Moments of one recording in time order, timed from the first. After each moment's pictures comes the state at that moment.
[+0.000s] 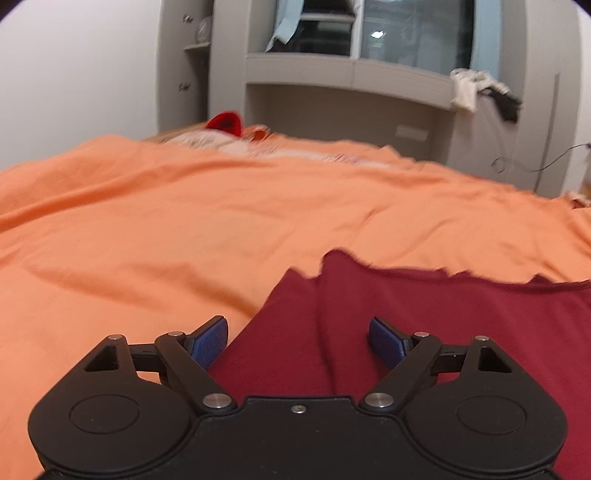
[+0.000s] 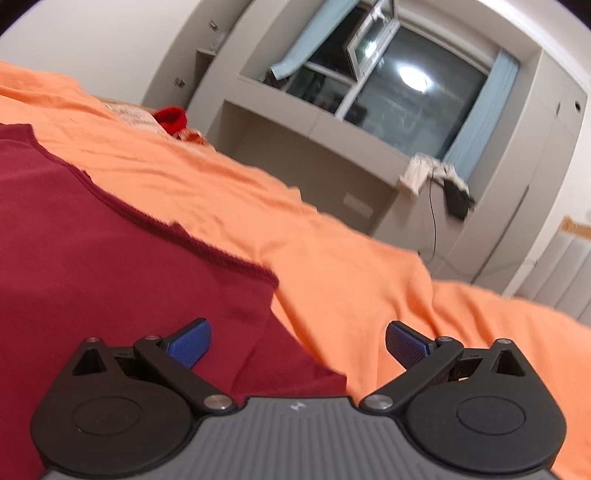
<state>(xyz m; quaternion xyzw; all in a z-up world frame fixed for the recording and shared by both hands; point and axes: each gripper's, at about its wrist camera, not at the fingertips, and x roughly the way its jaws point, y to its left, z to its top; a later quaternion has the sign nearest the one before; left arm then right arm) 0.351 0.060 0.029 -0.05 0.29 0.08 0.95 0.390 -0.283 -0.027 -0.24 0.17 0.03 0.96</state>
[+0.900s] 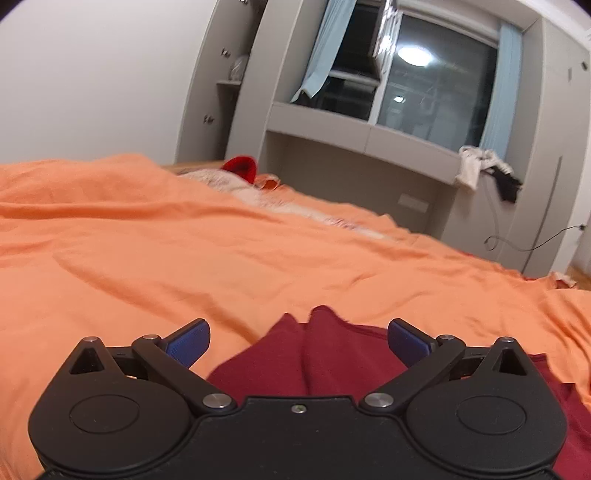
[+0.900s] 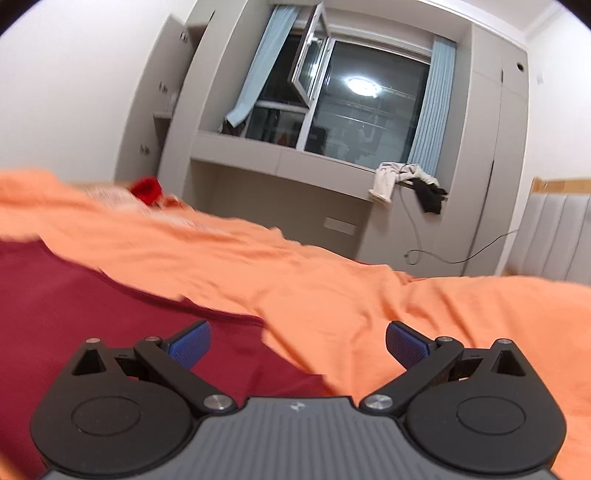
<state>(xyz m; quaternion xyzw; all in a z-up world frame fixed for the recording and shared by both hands) 0.280 0.060 0.069 -0.13 0.18 0.07 0.97 0.301 -0.301 0.028 -0.10 0.11 0.03 0.99</state>
